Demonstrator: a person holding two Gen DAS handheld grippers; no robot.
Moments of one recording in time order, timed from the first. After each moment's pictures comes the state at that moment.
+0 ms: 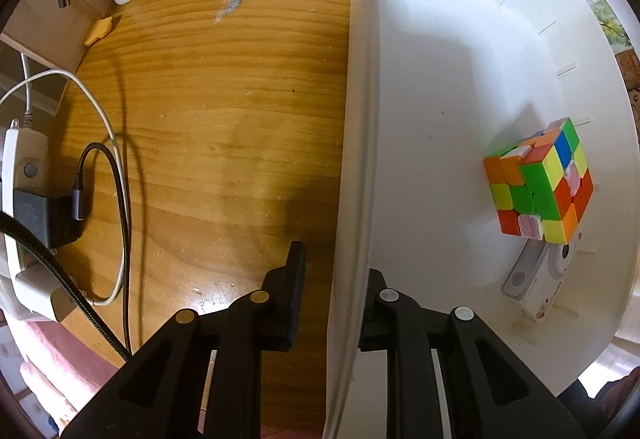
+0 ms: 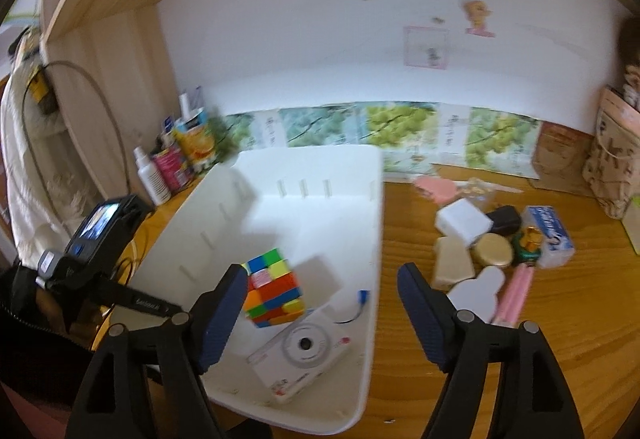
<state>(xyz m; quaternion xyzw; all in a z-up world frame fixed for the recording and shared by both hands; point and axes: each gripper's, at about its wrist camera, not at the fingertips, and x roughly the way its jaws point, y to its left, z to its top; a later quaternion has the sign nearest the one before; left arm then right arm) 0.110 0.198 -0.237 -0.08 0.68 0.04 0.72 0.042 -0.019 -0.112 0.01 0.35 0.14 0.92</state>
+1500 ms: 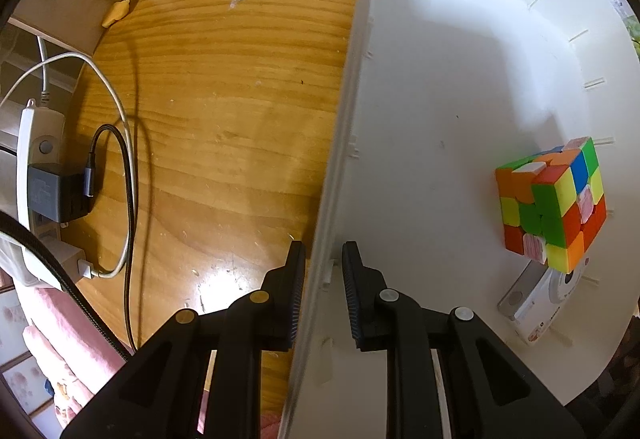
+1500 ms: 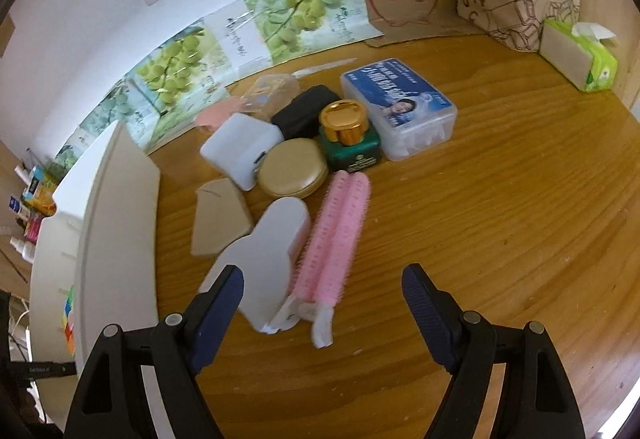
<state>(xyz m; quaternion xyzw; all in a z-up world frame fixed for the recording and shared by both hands) 0.133 0.184 -0.244 -0.08 0.71 0.09 0.69 0.109 -0.178 -0.207 0.16 0.49 -0.05 0.86</state>
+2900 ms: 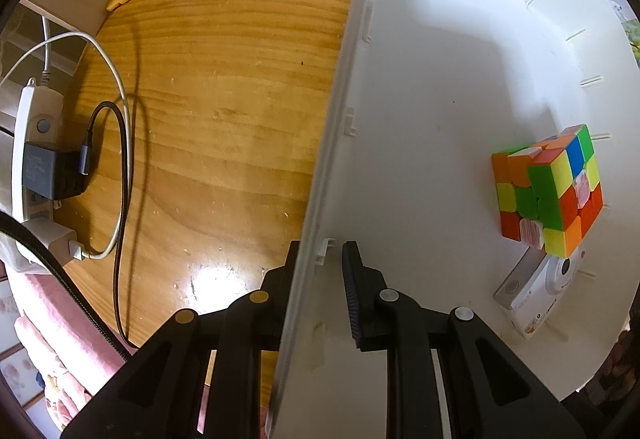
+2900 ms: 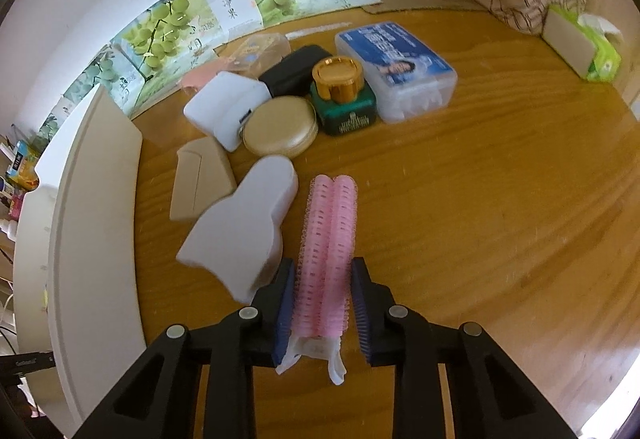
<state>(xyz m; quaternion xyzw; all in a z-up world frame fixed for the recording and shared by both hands) 0.118 0.201 -0.257 -0.09 0.71 0.09 0.69 0.109 -0.173 -0.211 0.13 0.55 -0.06 0.82</state>
